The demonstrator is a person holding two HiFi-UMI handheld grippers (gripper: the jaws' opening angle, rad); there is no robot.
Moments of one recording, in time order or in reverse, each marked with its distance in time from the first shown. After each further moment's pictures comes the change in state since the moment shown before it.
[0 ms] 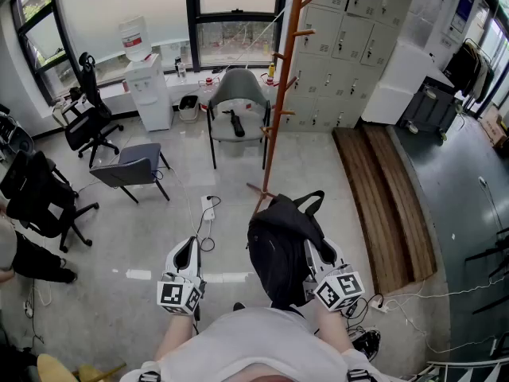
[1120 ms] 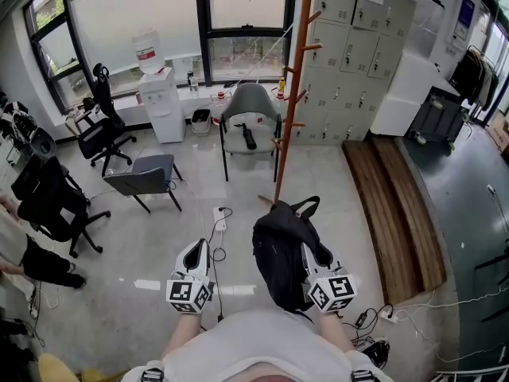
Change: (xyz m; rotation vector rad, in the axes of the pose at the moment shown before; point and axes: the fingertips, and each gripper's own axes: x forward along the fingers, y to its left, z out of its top) left arm -0.011 0.006 -0.001 -0.023 0.030 0.025; right arm 0.009 0.032 -0.007 -0.107 0.014 -0.017
